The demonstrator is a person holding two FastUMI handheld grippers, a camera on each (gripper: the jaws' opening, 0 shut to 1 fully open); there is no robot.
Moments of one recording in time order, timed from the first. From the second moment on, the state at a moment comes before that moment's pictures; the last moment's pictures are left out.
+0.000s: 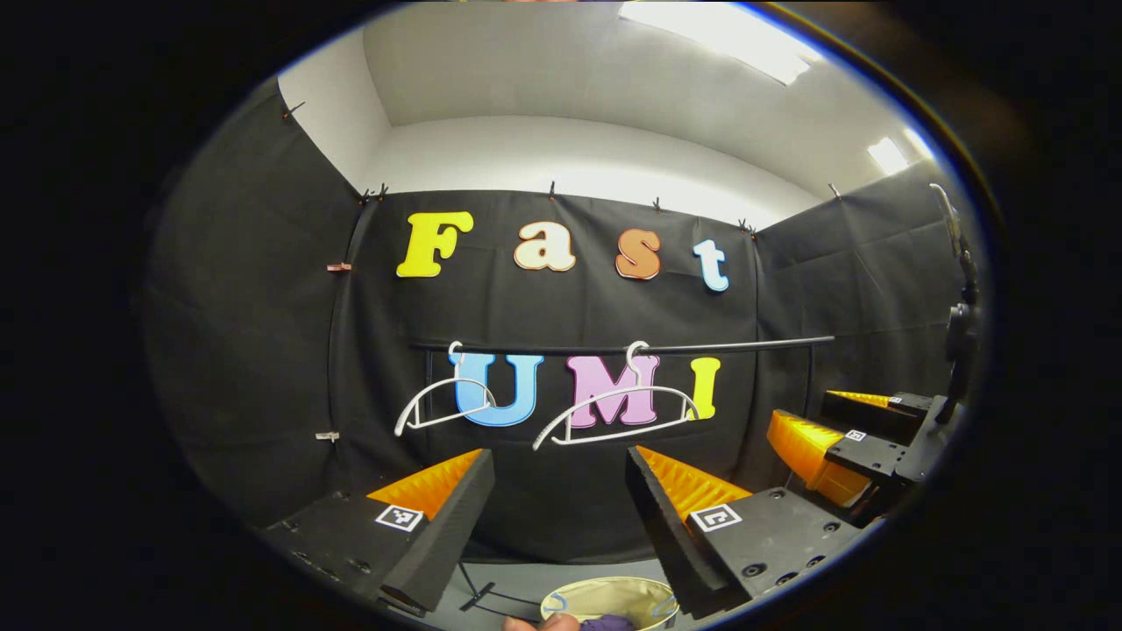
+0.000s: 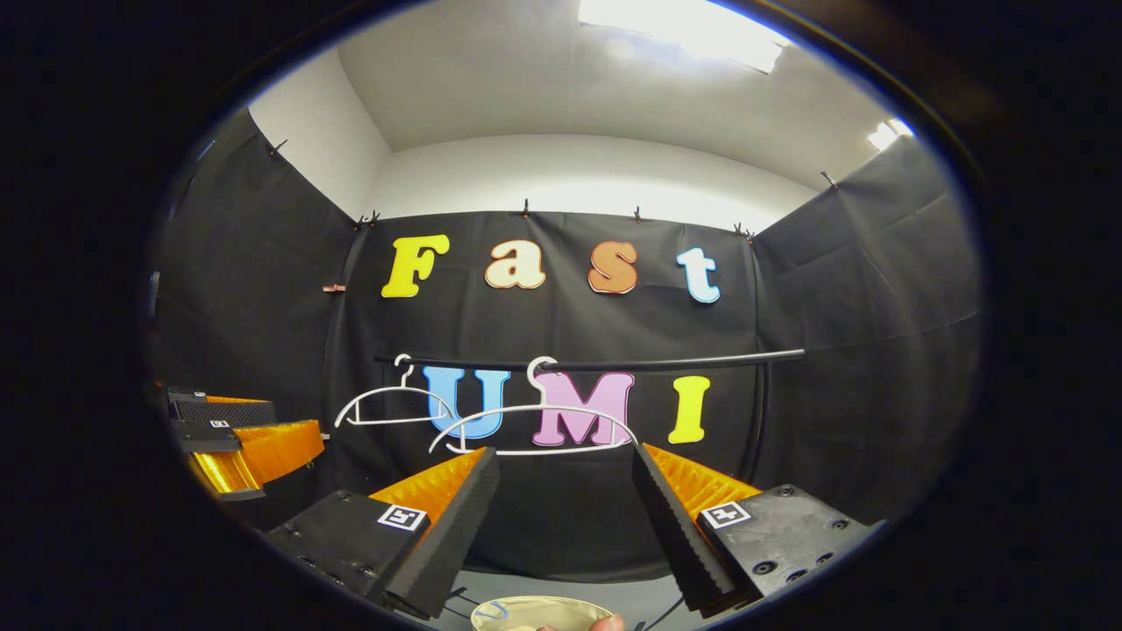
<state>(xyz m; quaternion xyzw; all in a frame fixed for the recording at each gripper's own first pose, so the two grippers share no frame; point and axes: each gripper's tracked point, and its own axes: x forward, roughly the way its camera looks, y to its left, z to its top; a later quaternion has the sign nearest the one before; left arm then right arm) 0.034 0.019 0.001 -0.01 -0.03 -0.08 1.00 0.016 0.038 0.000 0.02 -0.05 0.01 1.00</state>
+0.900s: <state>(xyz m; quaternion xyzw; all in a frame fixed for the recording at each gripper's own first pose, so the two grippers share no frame) 0.050 0.013 -0.001 -0.02 -0.04 -0.09 1.00 0.022 0.023 -0.017 0.03 -0.02 -0.01 1.00</state>
